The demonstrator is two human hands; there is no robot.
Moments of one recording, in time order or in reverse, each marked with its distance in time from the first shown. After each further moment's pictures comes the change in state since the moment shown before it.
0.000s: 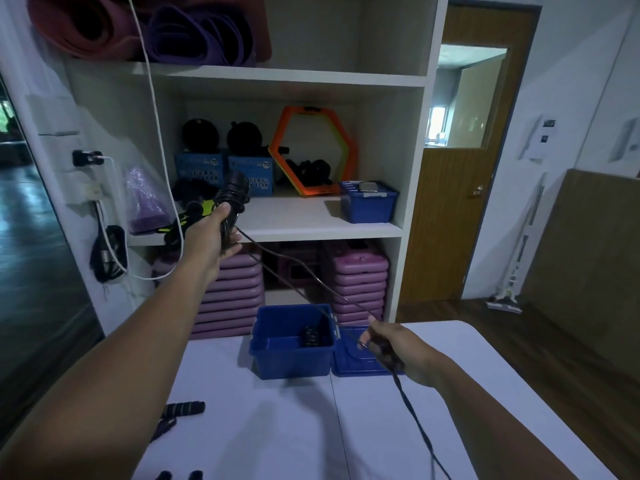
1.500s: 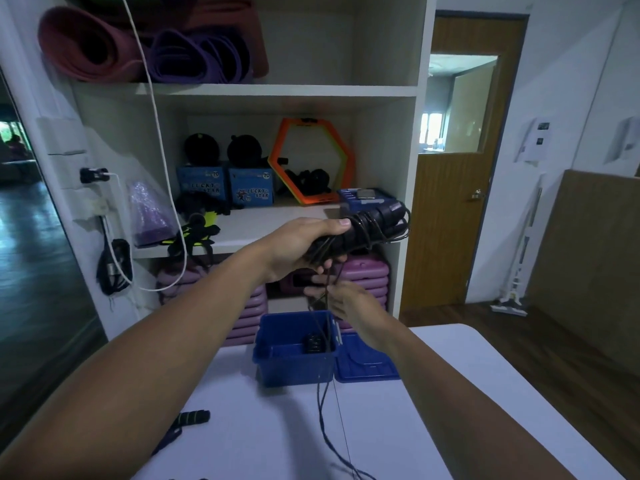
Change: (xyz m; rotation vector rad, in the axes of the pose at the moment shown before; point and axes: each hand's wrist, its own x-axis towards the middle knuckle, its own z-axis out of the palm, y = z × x) left_hand -0.094 0.039 0.095 0.391 -0.851 -0.014; right_hand 0.011 -0.075 0.056 0.135 -0.030 -0.314
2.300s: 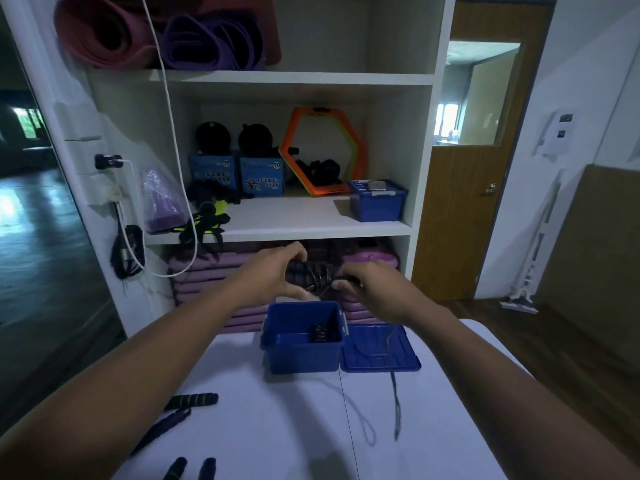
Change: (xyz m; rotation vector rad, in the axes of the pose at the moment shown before) left_hand -0.033 -0.073 -0.040 1.042 0.170 0.070; right_hand -0.023 -0.049 -0.014 -1.171 -0.035 -0.408
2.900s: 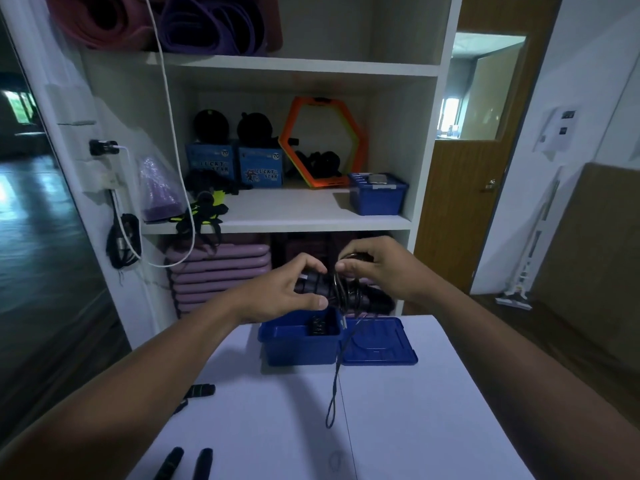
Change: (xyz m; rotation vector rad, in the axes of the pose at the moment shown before) left_hand -0.031 0.018 0.010 -0.666 -0.280 -0.022; right_hand 0.008 0.001 -0.022 0.406 0.009 0.019
